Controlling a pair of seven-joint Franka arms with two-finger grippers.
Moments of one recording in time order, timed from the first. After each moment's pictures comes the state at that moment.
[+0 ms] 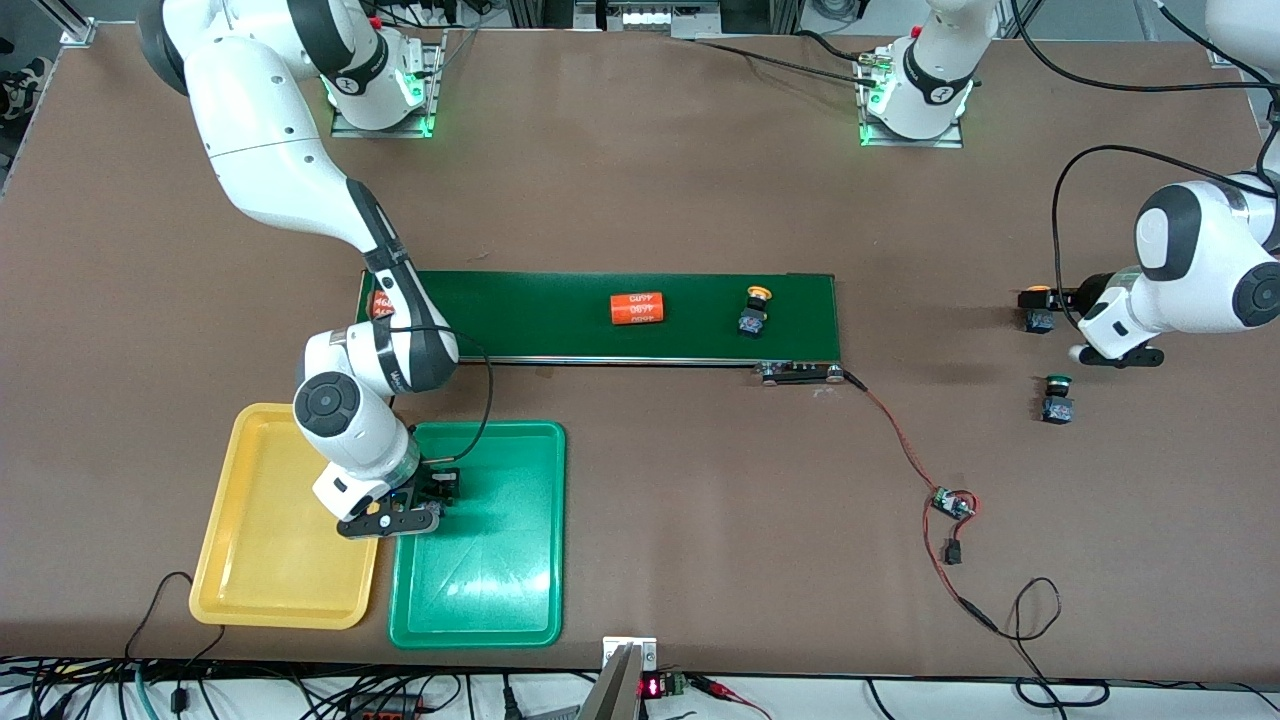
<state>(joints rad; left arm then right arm) 0.59 0.34 -0.30 -2.14 0.14 2.08 0.18 0.29 0.94 -0.03 -1.28 -0.05 2.42 0.22</state>
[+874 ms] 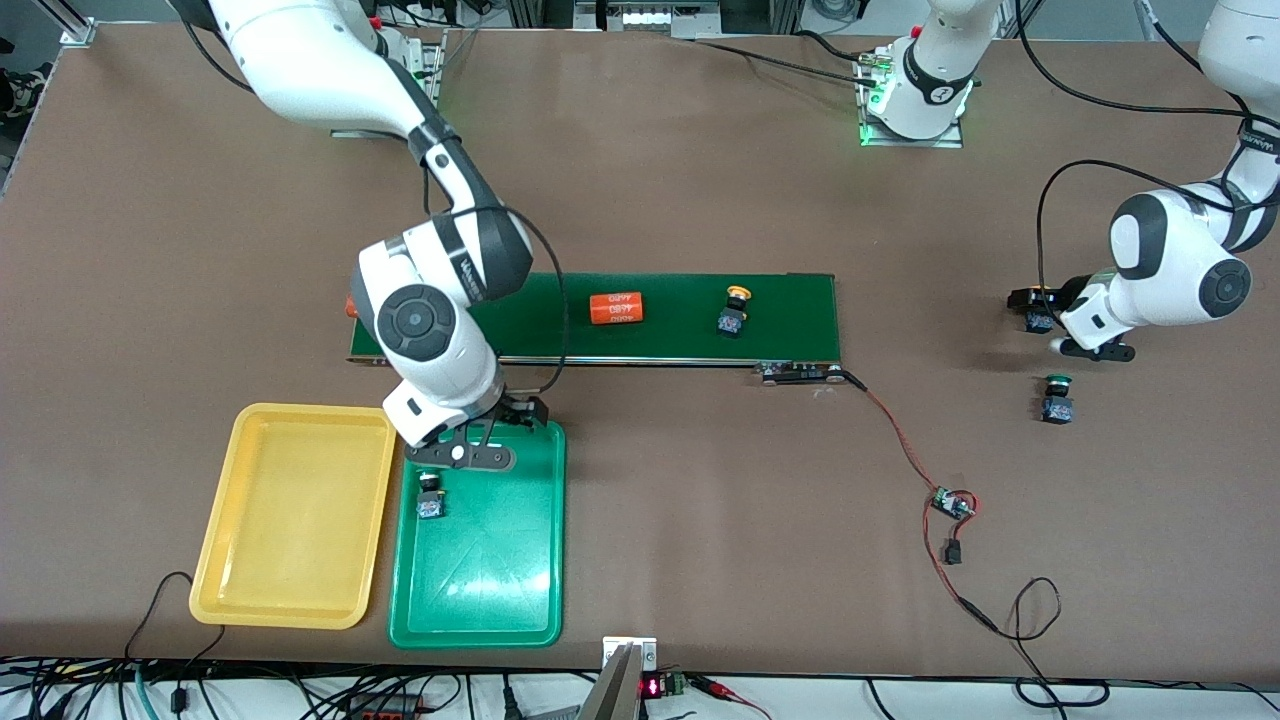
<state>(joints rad) 0.67 0.43 -0.31 -2.24 0.20 2.26 0.26 0.47 0.70 0.01 -1.27 -0.05 2.00 0.59</state>
